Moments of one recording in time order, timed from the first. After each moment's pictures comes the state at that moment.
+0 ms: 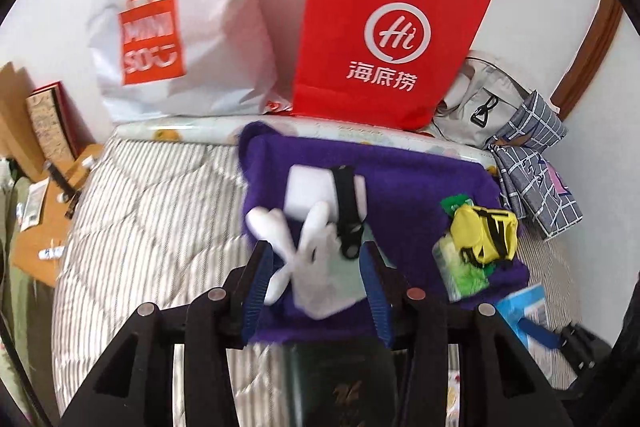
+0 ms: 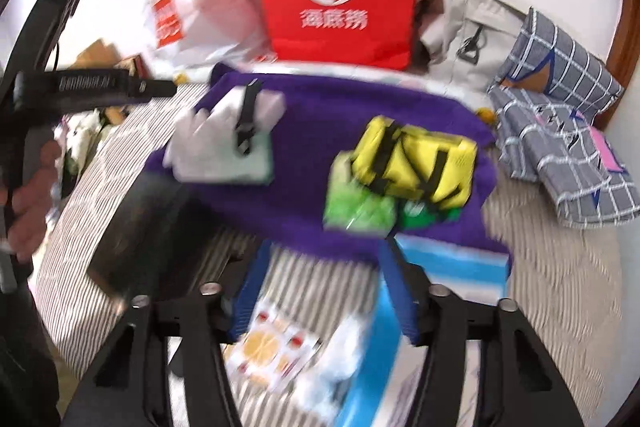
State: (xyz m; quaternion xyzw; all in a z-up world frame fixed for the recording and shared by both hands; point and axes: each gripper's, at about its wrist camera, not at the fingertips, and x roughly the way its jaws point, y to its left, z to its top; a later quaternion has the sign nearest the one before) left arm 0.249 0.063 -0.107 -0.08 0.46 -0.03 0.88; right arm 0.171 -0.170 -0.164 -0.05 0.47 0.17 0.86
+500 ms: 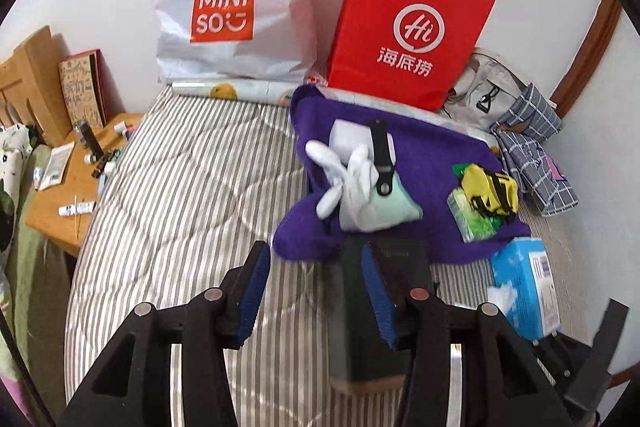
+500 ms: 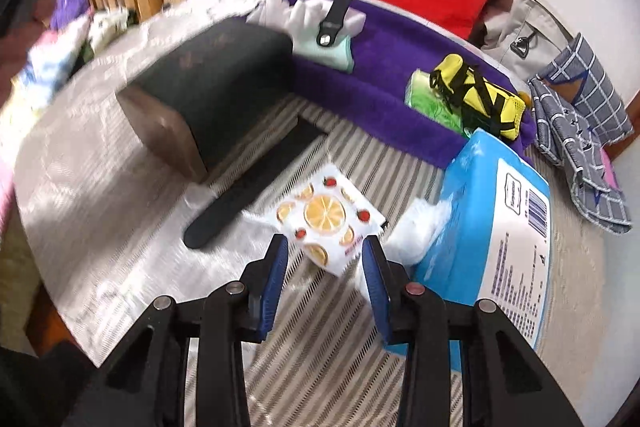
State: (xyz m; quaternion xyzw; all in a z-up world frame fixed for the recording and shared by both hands) left arm 0.168 0.101 -0.113 -0.10 0.46 -0.02 0.88; right arm 0.088 -0.129 -0.207 -0.21 0.48 0.19 0.83
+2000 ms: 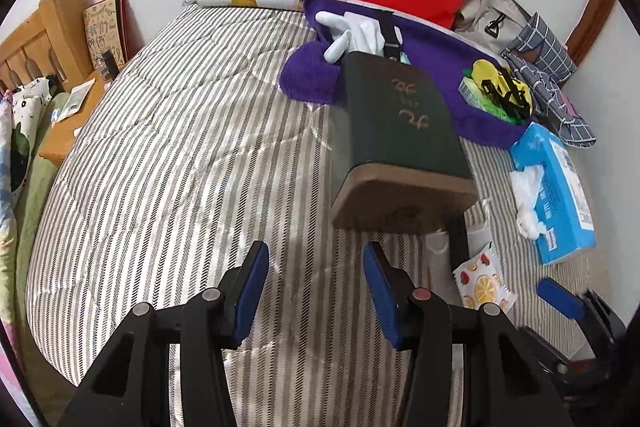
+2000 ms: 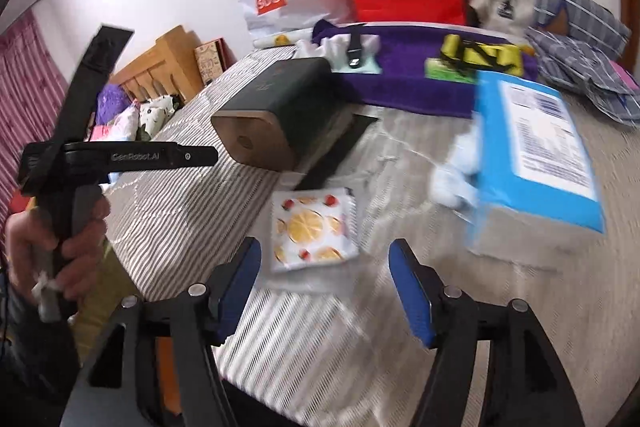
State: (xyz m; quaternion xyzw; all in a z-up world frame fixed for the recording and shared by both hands) left arm 0.072 0.069 -0.180 -0.09 0.51 0.02 0.85; right arm 0.028 -0.157 -0.197 0.00 0.44 0.27 0.85
